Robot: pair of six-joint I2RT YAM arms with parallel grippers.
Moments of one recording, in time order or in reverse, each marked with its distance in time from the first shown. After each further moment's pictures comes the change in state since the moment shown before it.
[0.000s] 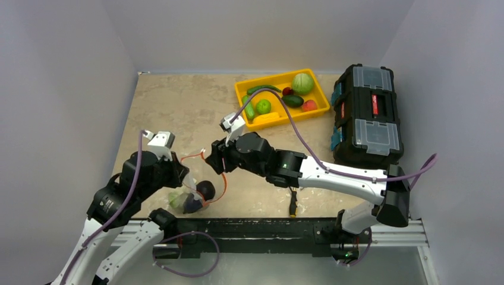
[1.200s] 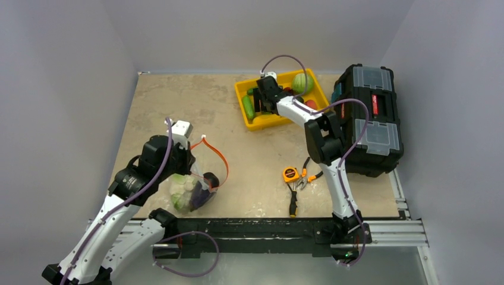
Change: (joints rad) left arm 0.033 0.165 -0.068 0.194 -0.012 0.186; right arm -0.711 0.897 0.673 -0.217 0.124 -0.196
